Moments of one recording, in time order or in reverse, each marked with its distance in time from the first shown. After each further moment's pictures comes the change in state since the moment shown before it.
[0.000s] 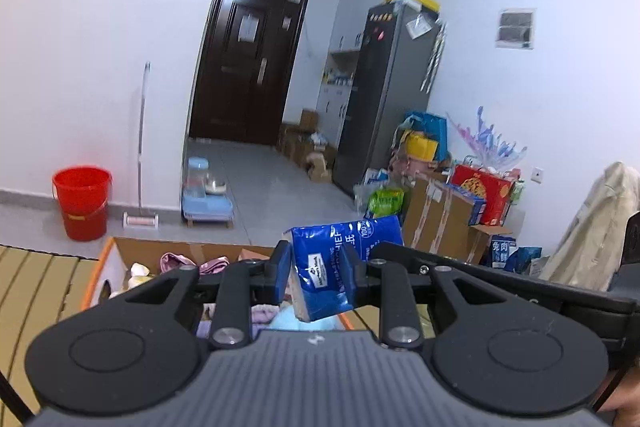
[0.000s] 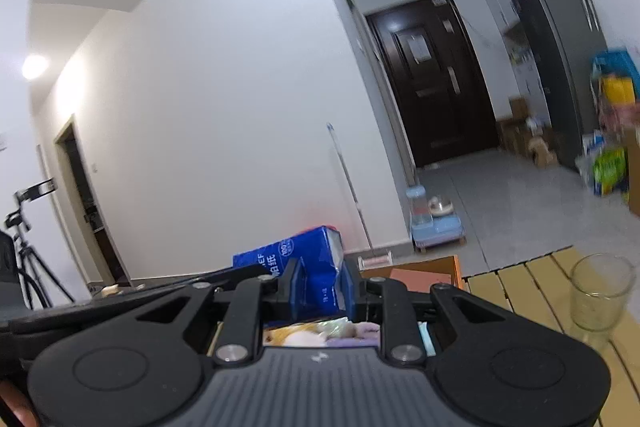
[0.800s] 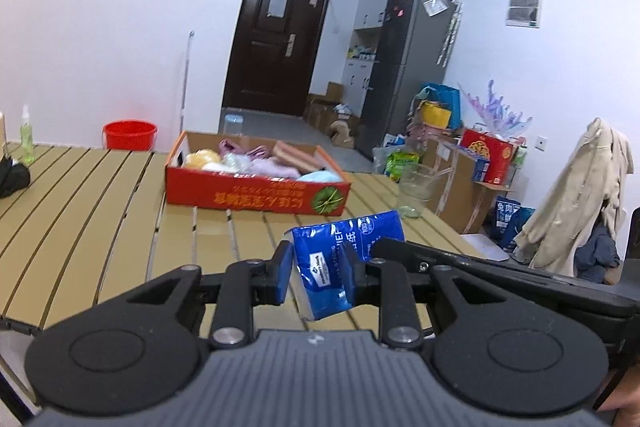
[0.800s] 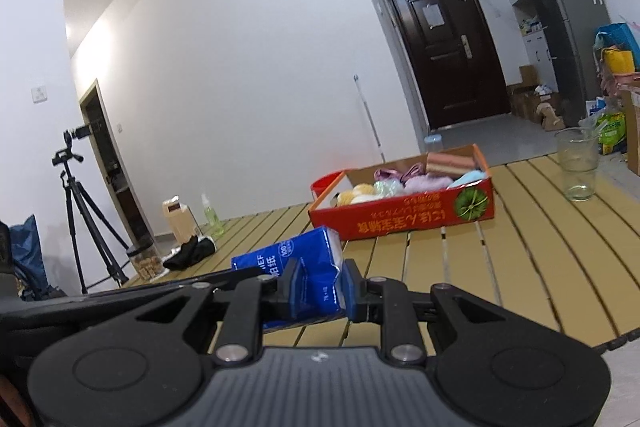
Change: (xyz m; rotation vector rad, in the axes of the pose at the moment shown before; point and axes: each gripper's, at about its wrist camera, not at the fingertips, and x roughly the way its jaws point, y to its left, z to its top) left arm -0.248 -0.040 -0.150 -0.017 0.050 0.078; right arm -0.189 0.104 -0.157 -0.018 0.081 0.041
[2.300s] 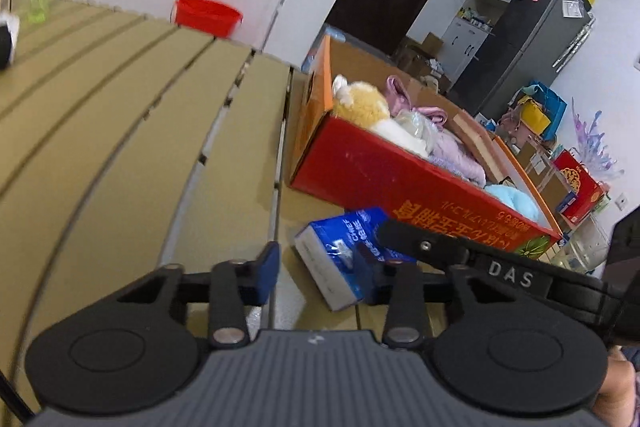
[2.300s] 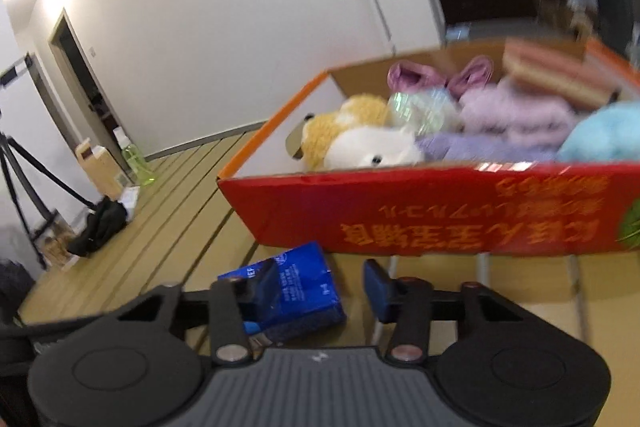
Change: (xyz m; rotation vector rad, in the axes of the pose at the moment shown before) left arm 0.252 0.230 0.016 -0.380 0.253 0.117; right arm 0.376 -0.063 0.026 0.053 0.371 0.050
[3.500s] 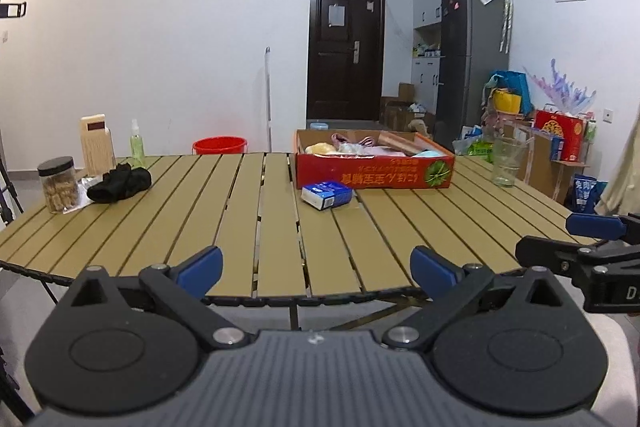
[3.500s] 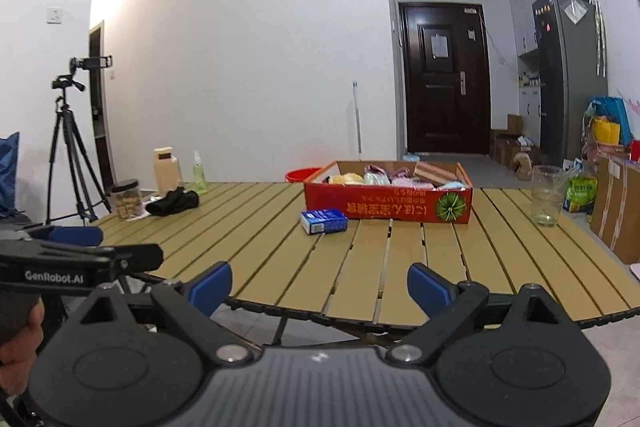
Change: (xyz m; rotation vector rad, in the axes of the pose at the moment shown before) left arm -0.304 -0.065 -0.196 0.422 -0.325 0.150; right arm -0.341 0.134 -0.232 -0.252 -0.351 -0.225
